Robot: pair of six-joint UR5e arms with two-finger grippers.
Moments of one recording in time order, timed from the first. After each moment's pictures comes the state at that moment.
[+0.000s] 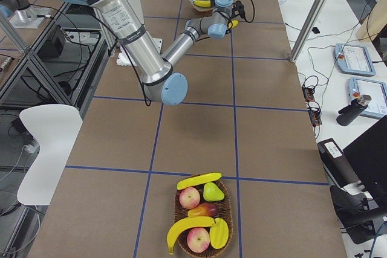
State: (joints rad) left arm -0.76 -2.13 -1.91 -2.00 -2.21 -1.61; right arm 0.75 -0.88 1.65 -1.06 2.18 0.98
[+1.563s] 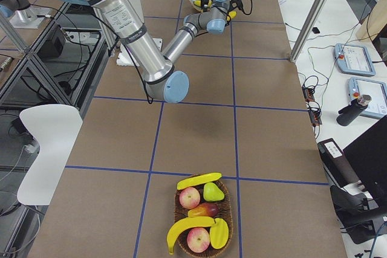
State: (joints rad) left arm -0.66 -2.21 -1.86 -2.11 -2.20 -1.64; right arm 0.75 -0.87 1.68 -1.02 2.17 1.00
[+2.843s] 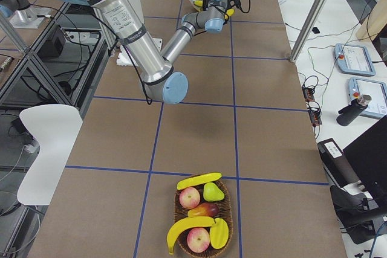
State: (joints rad) left arm -0.66 -2.25 -1.80 -2.14 -2.20 -1.64; right arm 0.74 -0.88 1.72 -1.02 2.18 1.00
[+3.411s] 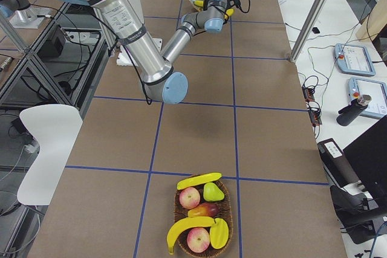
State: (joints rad) left arm -0.66 -2.25 -1.78 -2.18 -2.20 -1.66; right arm 0.74 -0.88 1.72 -1.02 2.18 0.99
